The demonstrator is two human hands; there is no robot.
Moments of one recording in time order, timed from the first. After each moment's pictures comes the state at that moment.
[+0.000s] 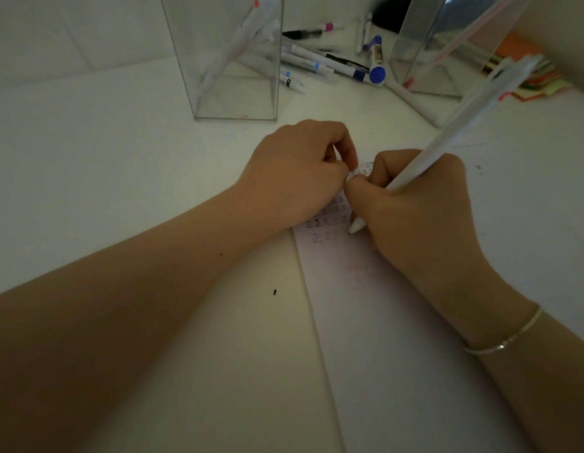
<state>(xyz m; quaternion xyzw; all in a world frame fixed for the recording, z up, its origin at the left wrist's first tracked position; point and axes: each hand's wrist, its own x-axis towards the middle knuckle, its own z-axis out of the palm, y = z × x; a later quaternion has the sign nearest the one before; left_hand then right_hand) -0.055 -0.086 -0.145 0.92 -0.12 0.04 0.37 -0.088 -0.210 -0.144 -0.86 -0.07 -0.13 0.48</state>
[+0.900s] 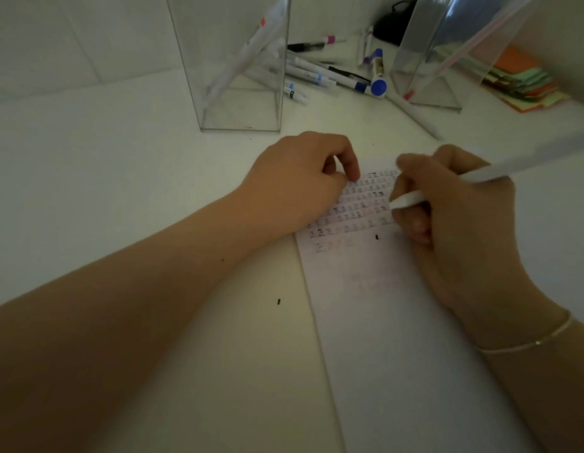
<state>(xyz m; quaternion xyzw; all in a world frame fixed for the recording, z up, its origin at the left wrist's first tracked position) -0.054 -0.080 -0.143 0.92 -0.13 0.02 0.37 -0.087 -0.224 -0.135 -0.68 0.02 -0.09 0.73</state>
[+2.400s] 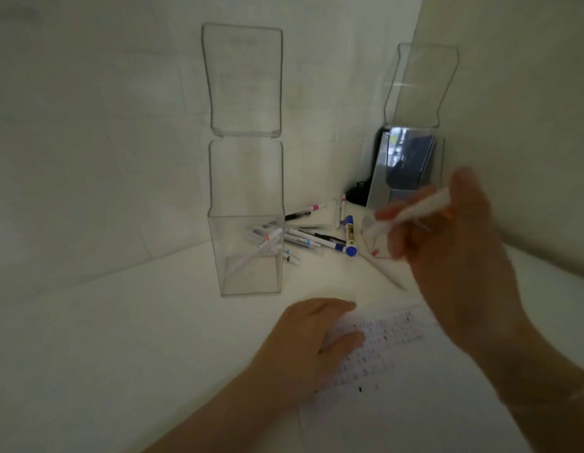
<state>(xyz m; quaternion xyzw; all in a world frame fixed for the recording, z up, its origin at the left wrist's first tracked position) -0.058 -0.084 -0.153 0.91 -0.23 0.07 0.33 -0.062 -0.226 -0.020 -0.57 -0.13 -0.10 0.80</state>
